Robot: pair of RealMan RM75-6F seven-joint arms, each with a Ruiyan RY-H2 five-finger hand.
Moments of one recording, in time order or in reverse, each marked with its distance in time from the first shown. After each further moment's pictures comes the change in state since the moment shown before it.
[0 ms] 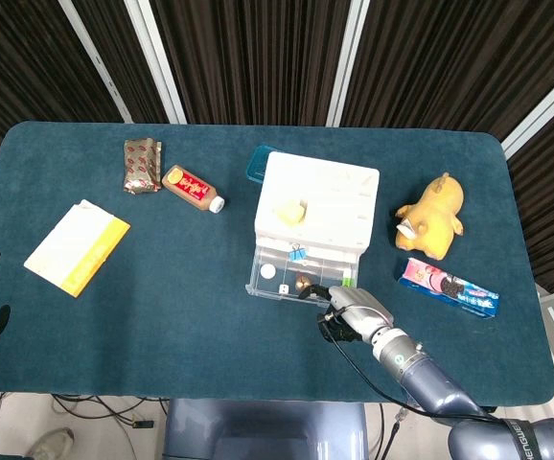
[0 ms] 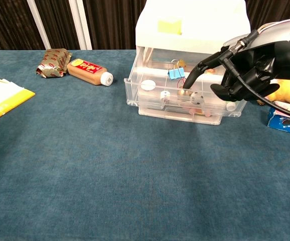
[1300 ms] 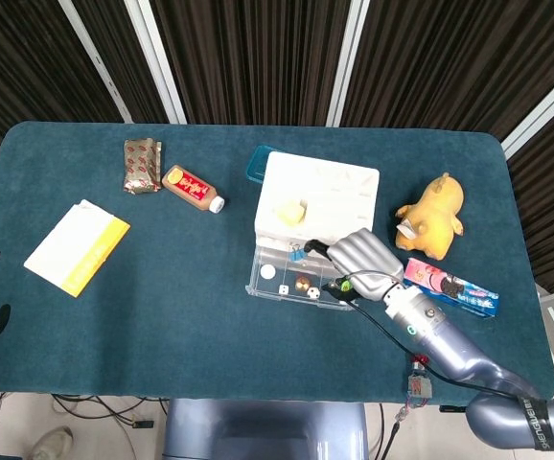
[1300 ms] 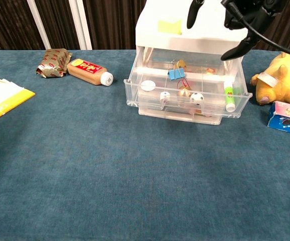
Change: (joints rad) left arm -0.001 0.012 -0.002 -0.013 0.007 -0.002 -0.022; right arm -0.013 0.054 0.018 0.249 -0.553 0.033 -0.158
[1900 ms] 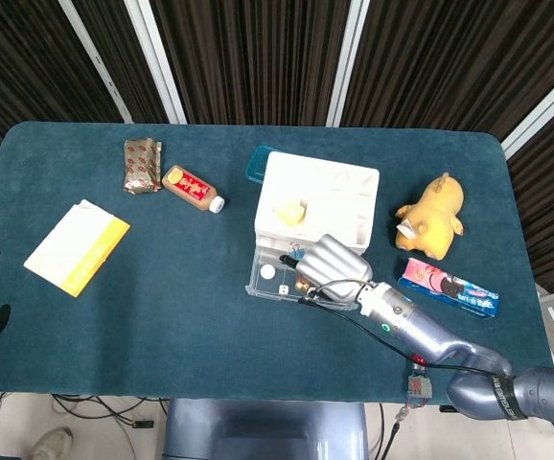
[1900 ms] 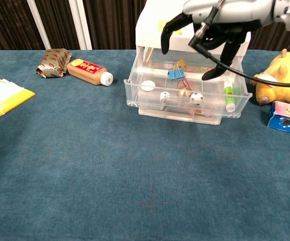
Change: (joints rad) left arm -0.001 0.007 -0.001 -0.002 -0.006 -0.004 -0.003; right arm 0.066 -0.138 -0.022 0.187 -0.204 -0.089 -0.069
